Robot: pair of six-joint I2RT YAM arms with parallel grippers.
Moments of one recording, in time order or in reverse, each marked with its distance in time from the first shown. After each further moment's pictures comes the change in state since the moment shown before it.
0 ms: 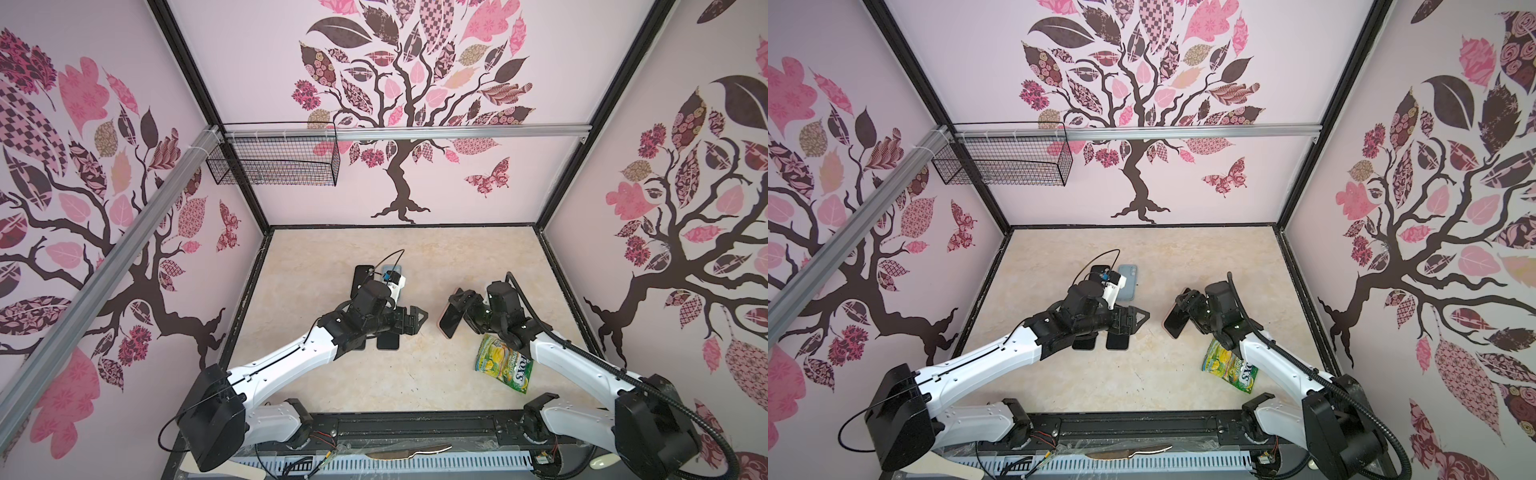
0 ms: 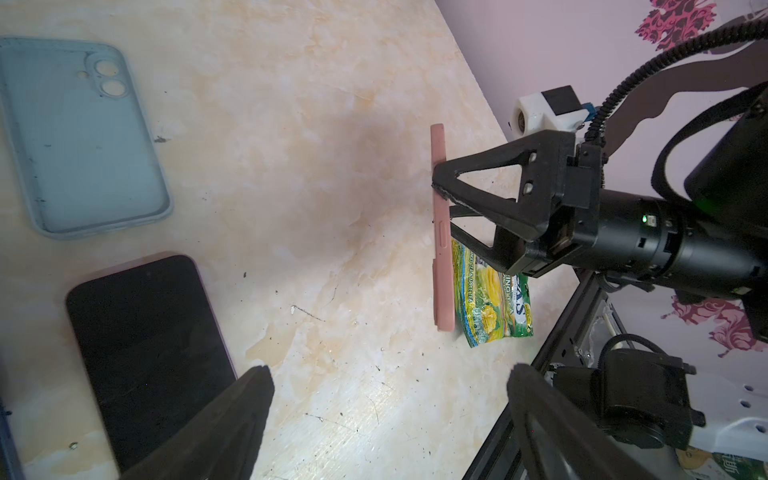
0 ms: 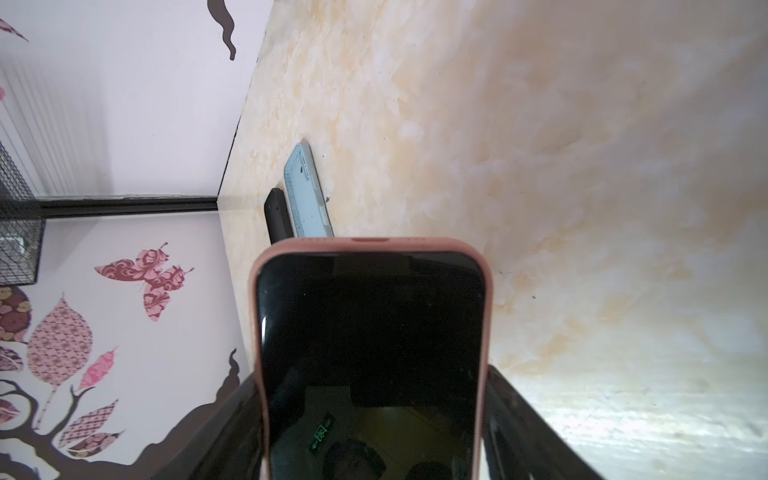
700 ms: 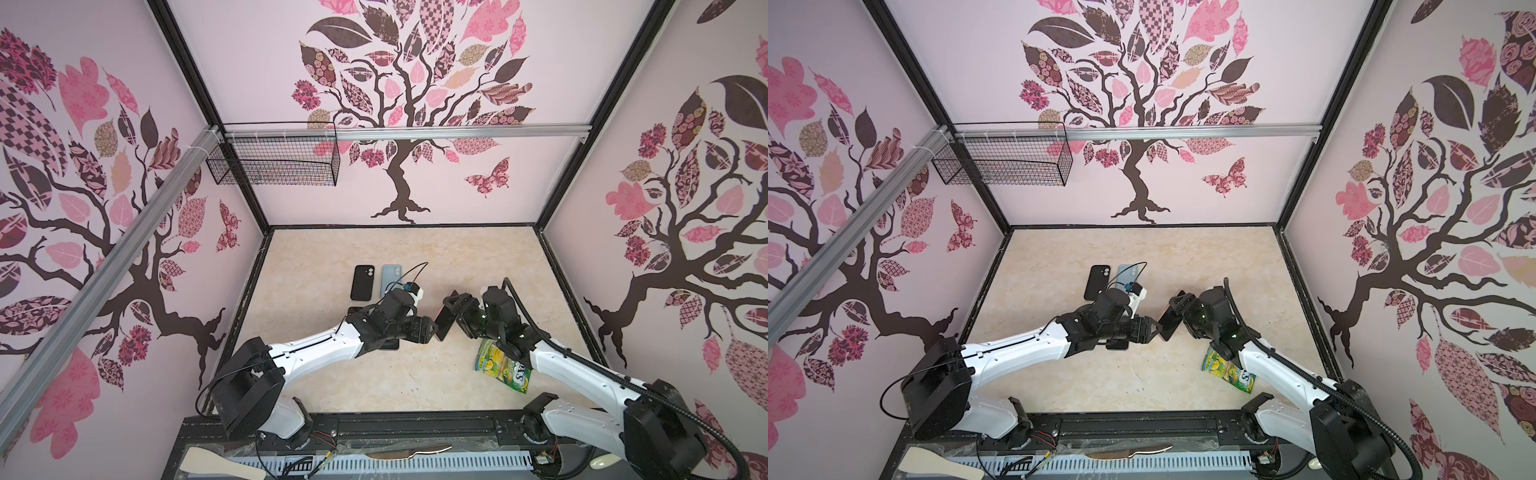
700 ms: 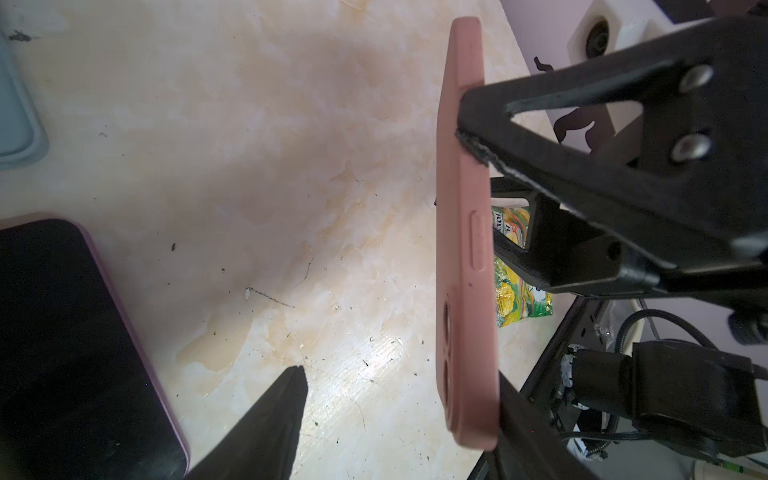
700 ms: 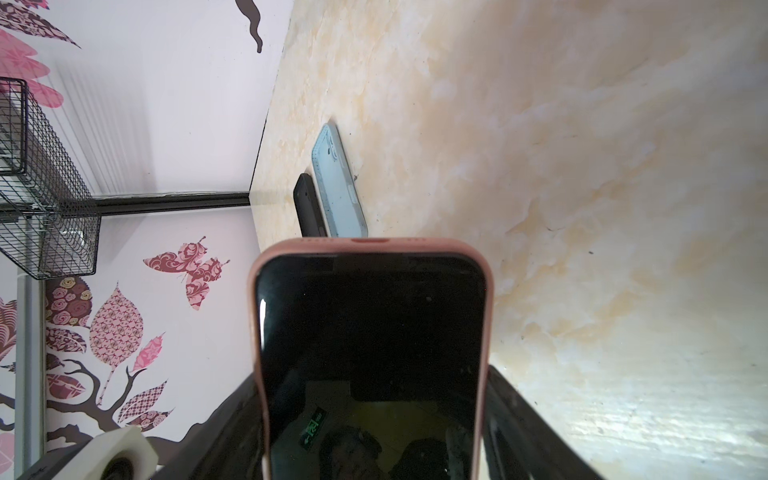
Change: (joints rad) left arm -0.082 0.193 0.035 0.047 -0.009 -0.050; right arm 0.092 -0.044 -0.034 0.062 0.052 0.097
